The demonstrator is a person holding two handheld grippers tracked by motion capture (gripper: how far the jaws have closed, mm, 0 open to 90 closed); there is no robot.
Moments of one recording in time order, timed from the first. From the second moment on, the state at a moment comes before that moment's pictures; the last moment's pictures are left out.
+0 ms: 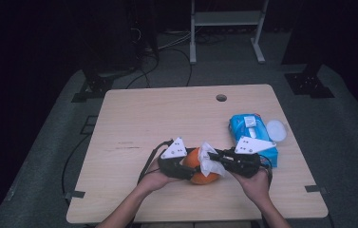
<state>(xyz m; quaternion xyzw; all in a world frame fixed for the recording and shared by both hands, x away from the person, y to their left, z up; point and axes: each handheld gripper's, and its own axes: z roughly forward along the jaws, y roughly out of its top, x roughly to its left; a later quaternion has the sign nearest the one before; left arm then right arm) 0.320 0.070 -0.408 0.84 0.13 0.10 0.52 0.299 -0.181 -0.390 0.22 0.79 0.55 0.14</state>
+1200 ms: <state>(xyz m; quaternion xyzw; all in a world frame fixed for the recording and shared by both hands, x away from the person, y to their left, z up) 0.322 0.058 -0.433 0.83 0.13 0.05 0.55 0.301 -0.196 -0.395 0.22 0.79 0.54 0.16</state>
